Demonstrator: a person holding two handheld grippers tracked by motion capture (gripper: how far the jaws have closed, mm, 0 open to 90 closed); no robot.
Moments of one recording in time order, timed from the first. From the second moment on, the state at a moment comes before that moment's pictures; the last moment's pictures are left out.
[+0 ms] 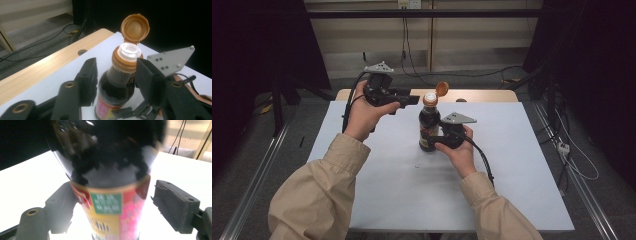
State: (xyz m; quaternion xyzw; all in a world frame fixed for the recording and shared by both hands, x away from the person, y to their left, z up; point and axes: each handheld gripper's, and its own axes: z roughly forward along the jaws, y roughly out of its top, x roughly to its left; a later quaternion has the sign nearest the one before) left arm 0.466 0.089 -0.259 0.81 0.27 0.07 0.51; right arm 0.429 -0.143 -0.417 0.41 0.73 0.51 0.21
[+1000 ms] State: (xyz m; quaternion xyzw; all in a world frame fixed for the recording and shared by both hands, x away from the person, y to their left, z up) left arm 0.446 0.128 -0.316 0.81 0.27 0.07 0.52; right arm 0.406 -0.171 -0.416 0.38 0.75 0.52 0.18
